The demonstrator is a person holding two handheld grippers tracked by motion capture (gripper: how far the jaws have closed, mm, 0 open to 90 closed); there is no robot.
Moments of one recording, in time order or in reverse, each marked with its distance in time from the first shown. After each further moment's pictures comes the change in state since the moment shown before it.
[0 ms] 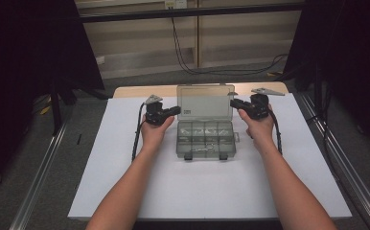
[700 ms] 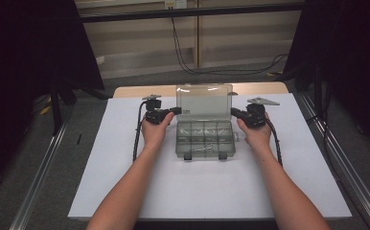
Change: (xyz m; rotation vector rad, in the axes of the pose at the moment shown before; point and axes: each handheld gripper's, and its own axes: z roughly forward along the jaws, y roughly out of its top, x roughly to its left) left arm 0.011 0.003 0.008 0.060 -0.043 -0.212; right arm 0.001 -0.036 0.005 0.035 -0.045 -0.036
